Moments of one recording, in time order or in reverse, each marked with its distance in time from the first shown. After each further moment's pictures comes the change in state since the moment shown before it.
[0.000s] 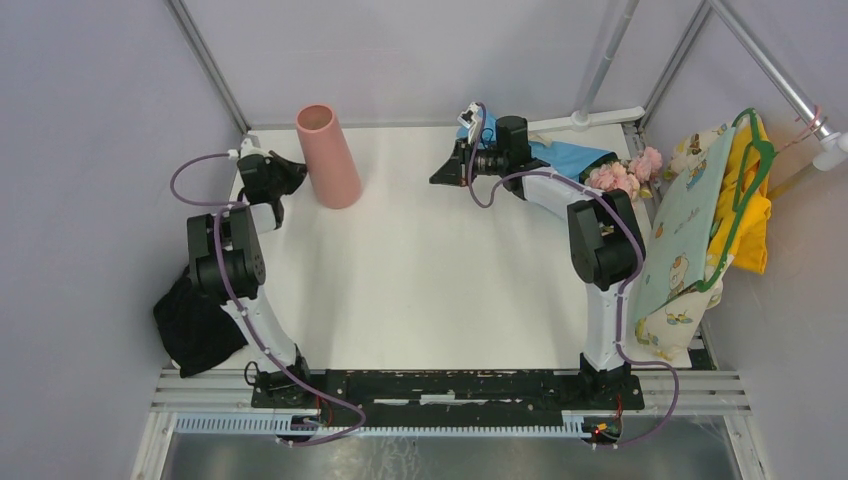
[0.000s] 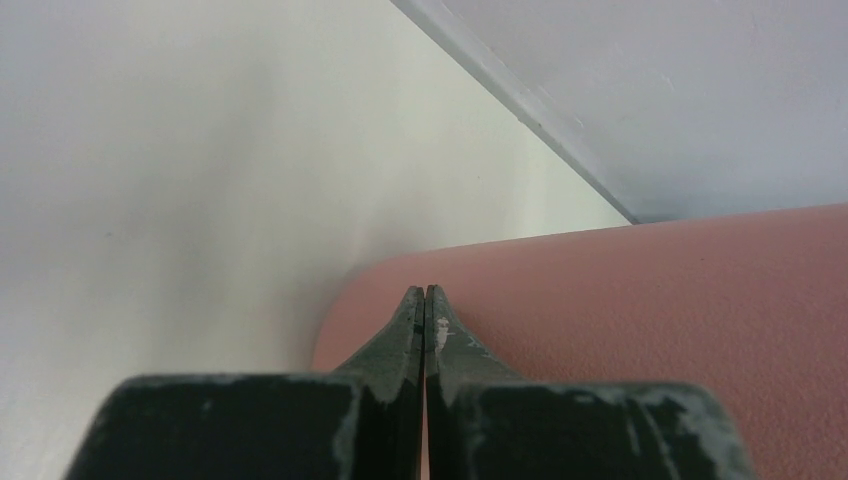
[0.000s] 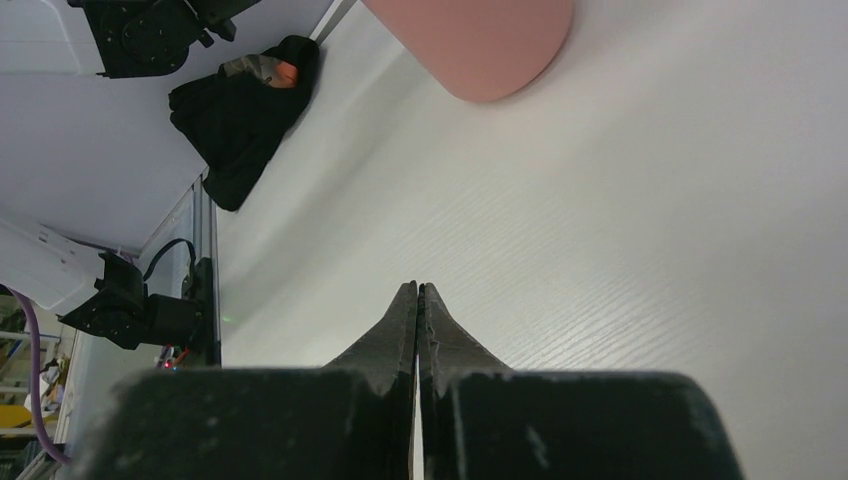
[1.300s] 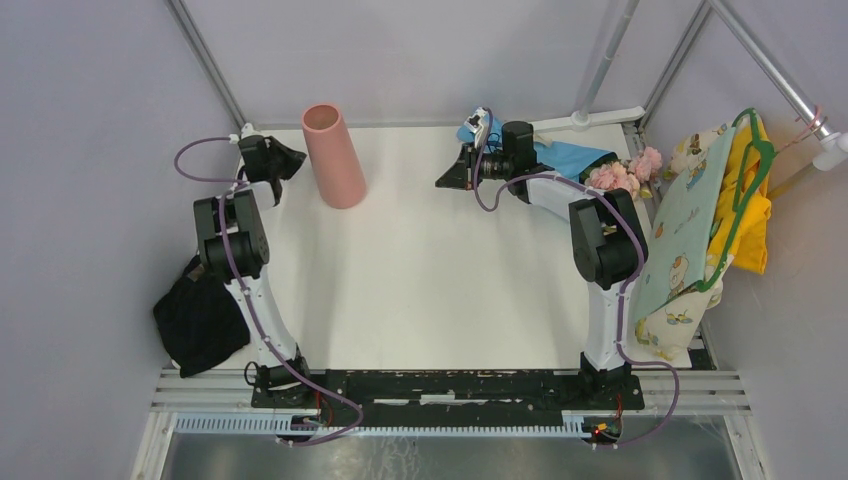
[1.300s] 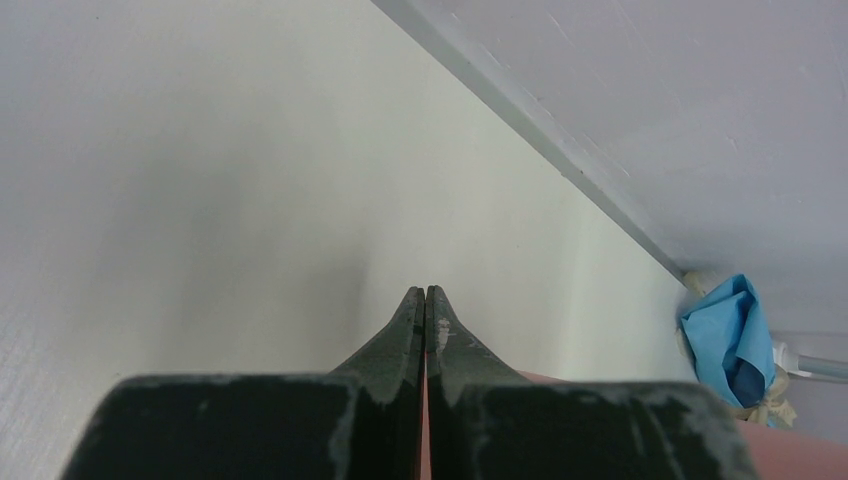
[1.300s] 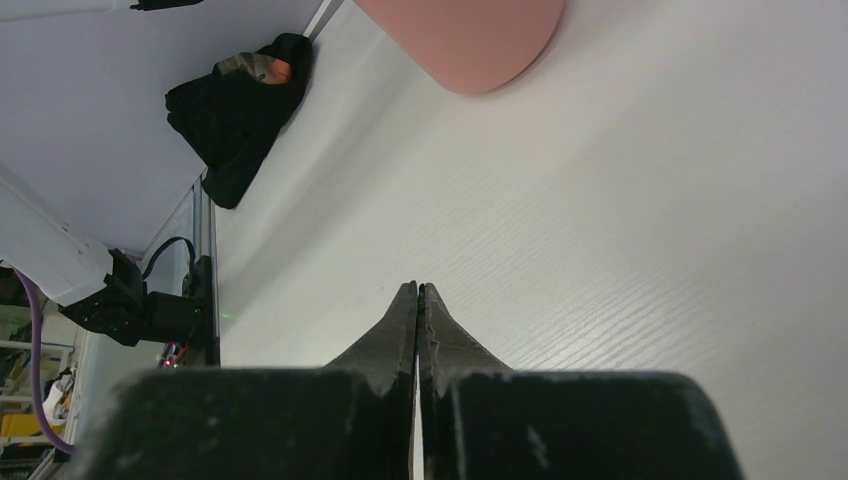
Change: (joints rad) left arm -0.011 0.203 0.315 -0.187 -0.034 0.020; right arm -0.034 0.000 -0.058 0.056 -0.018 0.023
